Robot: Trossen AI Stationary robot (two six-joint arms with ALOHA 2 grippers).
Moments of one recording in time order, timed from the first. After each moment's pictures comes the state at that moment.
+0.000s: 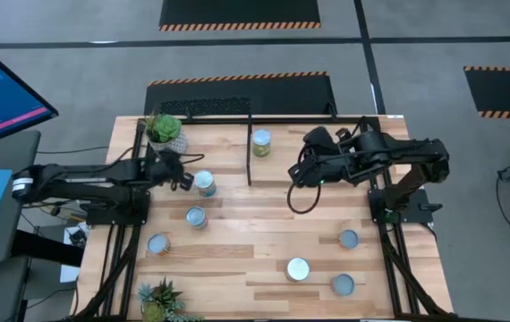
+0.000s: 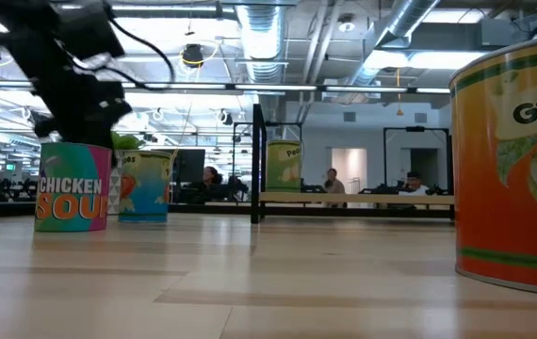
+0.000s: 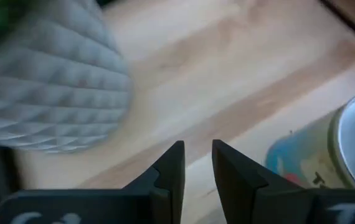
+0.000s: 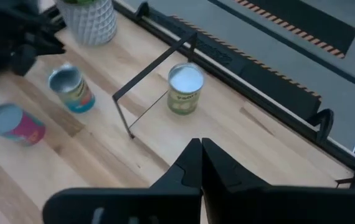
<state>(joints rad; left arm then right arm) 0.24 0.89 0.47 -0.60 -0.47 -0.66 0.21 1.64 2.05 -1.57 0.74 0.92</state>
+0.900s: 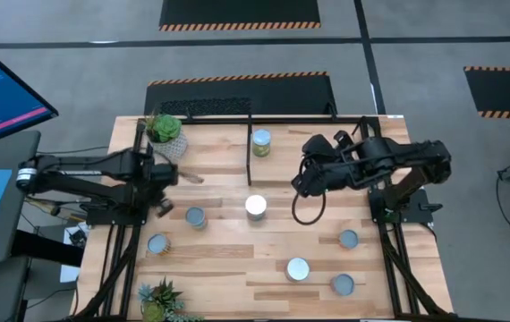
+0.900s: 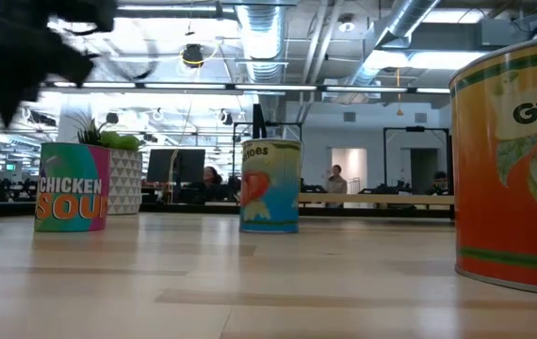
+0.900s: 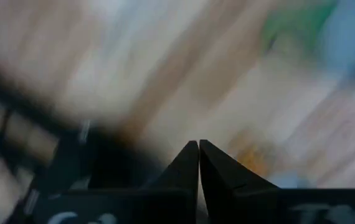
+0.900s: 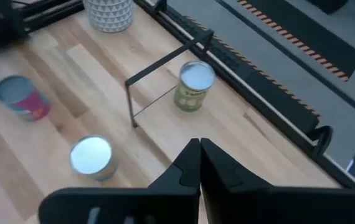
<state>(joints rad) 0.07 0.94 0.79 -1.40 0.09 -0.63 0.25 1.63 2.05 -1.57 0.74 0.81</state>
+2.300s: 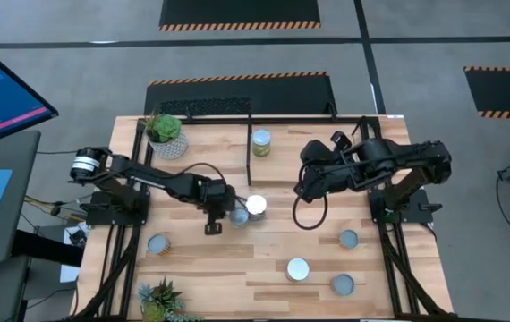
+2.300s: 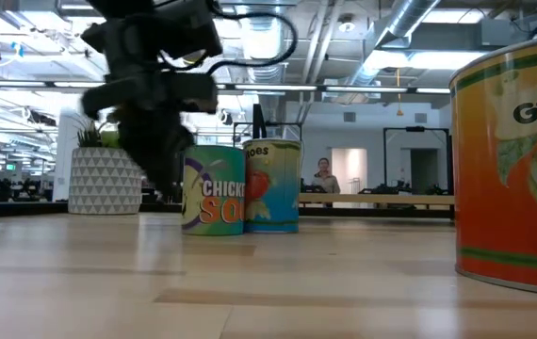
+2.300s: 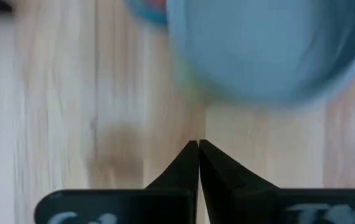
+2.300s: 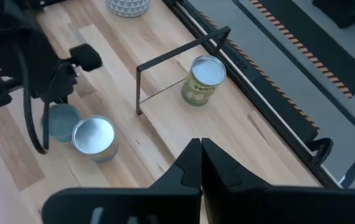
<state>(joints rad) -0.07 1.61 0.91 -0.47 0.04 -0.09 0.28 1.63 2.05 -1.57 0.70 0.70</state>
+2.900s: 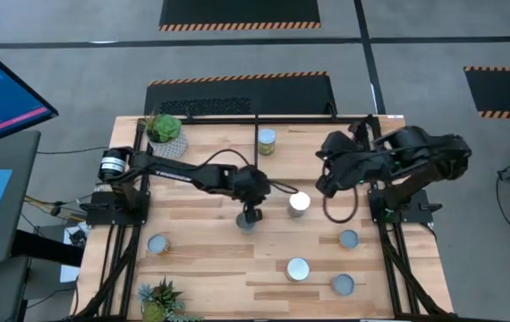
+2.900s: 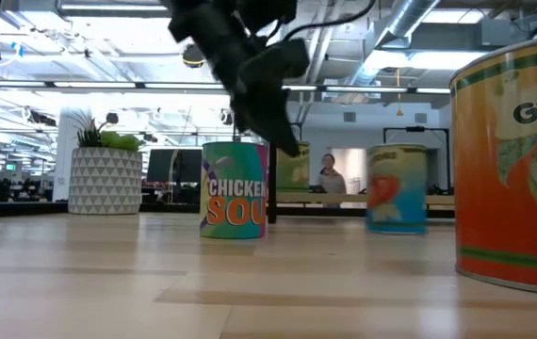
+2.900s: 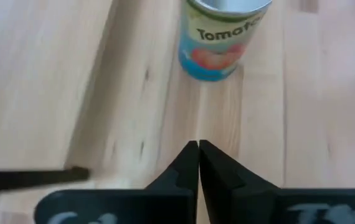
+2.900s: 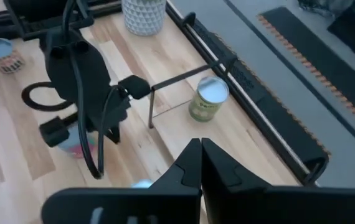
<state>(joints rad) 0.00 1.83 1.31 -0.41 -0.07 -0.12 0.30 1.50 2.05 -1.57 0.70 0.60</state>
